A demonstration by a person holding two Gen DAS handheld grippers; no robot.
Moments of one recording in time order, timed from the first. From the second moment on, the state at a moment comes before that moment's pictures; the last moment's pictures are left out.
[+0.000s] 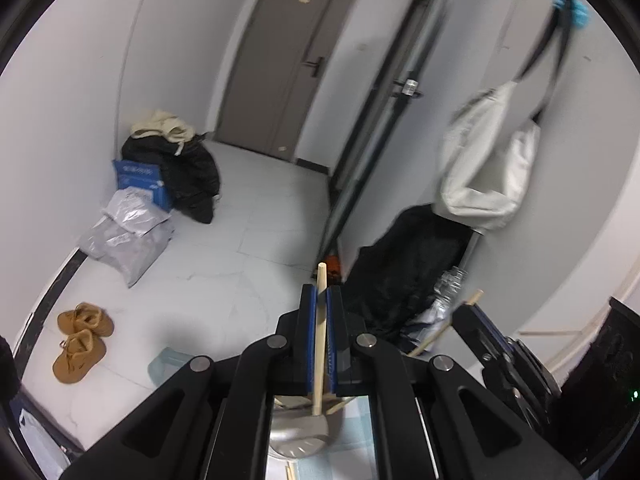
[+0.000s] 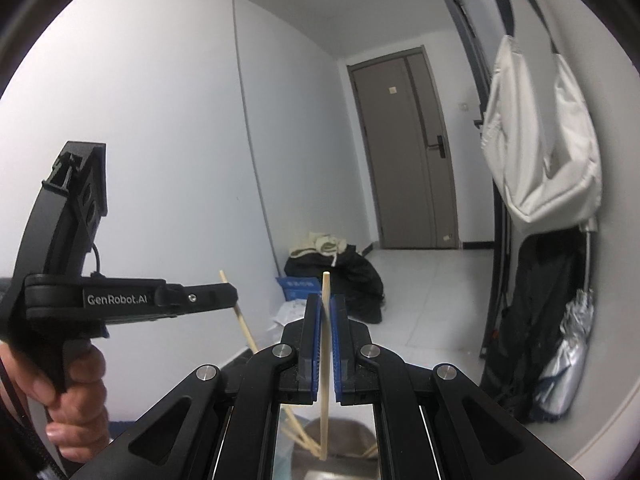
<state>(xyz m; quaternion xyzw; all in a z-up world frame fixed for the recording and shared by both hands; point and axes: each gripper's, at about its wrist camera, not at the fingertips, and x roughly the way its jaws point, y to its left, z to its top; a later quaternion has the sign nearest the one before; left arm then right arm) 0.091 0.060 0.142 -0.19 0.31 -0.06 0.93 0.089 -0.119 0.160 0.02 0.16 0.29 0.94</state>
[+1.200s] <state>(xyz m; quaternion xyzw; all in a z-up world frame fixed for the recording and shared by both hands) 0.107 0.057 0.050 -0.17 0.36 -0.08 0.91 0.146 -0.089 0.065 -0.04 0.26 0.32 0.91</state>
